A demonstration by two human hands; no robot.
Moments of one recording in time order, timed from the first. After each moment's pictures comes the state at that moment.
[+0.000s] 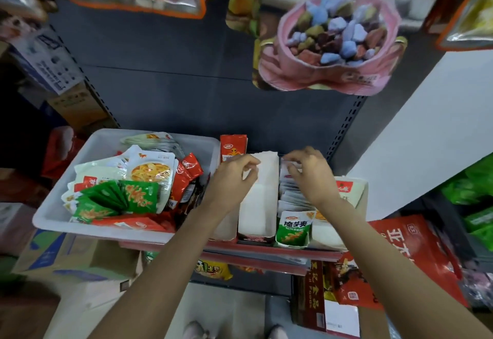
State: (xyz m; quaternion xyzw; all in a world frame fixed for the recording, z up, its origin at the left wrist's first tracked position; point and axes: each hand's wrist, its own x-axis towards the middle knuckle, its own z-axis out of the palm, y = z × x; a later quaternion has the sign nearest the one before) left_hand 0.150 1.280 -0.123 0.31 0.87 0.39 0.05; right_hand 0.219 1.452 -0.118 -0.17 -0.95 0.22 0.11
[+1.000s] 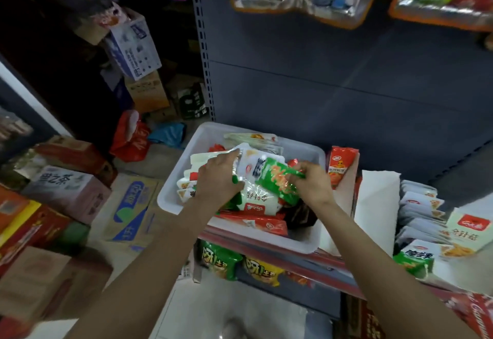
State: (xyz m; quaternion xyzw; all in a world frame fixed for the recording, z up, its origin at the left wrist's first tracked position) left_hand 0.034 1.037 -0.149 0.17 0.97 0.17 0.02; right_hand 0.098 1.229 -0.134 -0.24 -0.88 0.41 0.03
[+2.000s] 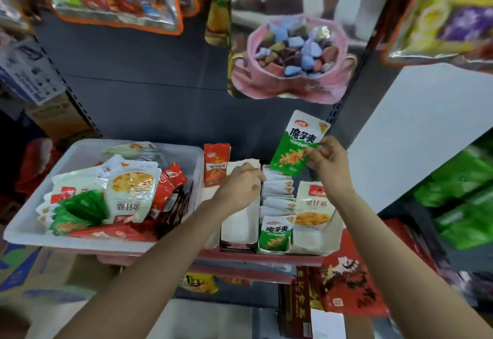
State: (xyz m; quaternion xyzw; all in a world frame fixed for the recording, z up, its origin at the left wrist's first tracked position) left_hand 0.146 1.322 -0.136 0.39 0.87 0.25 0.15; right_hand 0.235 1.495 -0.097 -0.25 -0.71 0.60 0.25
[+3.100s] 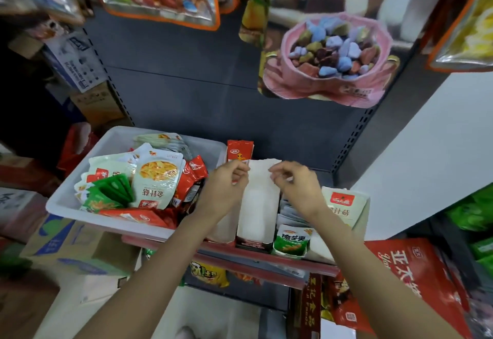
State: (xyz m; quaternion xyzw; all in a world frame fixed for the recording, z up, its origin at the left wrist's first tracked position) left_hand 0.162 1.265 -0.116 0.21 0.87 0.45 0.05; right_hand 0.217 1.429 -0.113 -0.12 -0.91 0.39 0.09
